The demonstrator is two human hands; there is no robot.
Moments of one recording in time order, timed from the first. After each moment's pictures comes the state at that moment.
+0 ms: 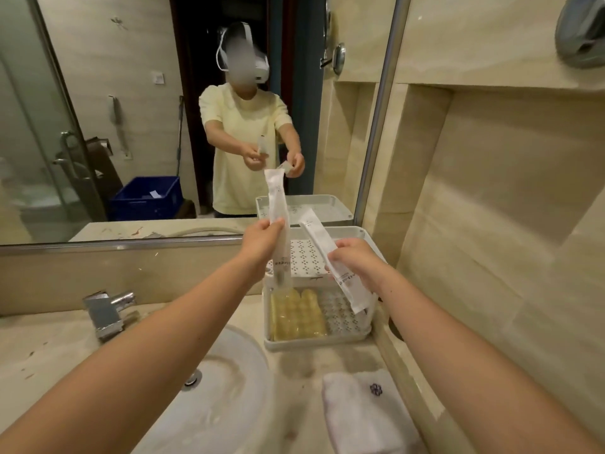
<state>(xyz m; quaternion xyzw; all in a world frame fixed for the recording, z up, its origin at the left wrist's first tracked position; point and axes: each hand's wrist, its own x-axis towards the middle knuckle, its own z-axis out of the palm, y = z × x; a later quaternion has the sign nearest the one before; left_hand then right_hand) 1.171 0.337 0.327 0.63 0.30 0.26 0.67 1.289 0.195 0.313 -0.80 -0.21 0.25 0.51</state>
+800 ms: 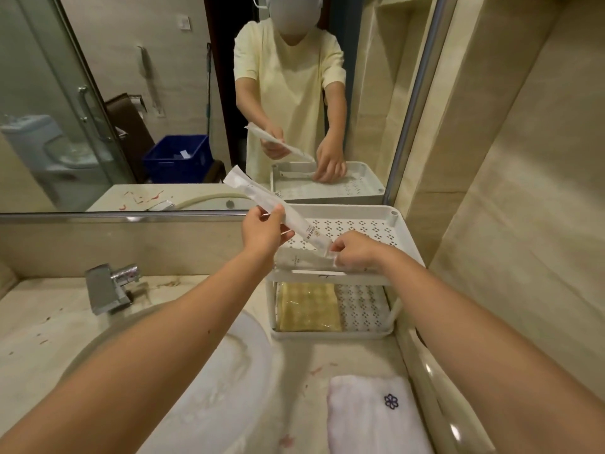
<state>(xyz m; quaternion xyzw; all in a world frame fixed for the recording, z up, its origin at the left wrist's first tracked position) 1.241 0.365 0.275 0.52 0.37 0.35 0.68 1.384 0.252 0.256 -0.85 -0.41 0.27 0.17</state>
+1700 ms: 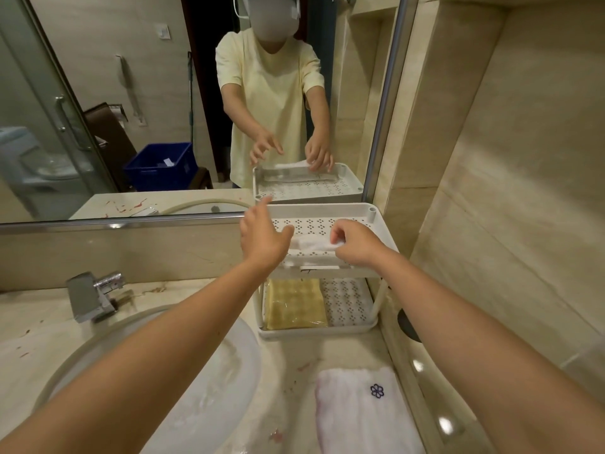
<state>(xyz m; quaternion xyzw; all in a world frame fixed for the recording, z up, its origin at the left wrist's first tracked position) 1.253 0.348 0.258 0.80 0.38 0.30 0.34 1.387 0.214 0.258 -0.85 -0.40 0.16 0.29</state>
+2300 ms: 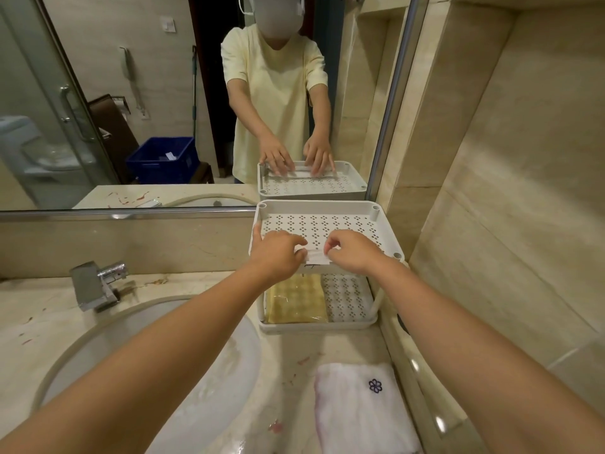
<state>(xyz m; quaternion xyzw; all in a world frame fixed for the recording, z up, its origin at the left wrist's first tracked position) 1.245 0.349 0.233 0.96 0.25 0.08 0.11 1.366 0.215 0.253 -0.87 -0.43 0.15 0.21</state>
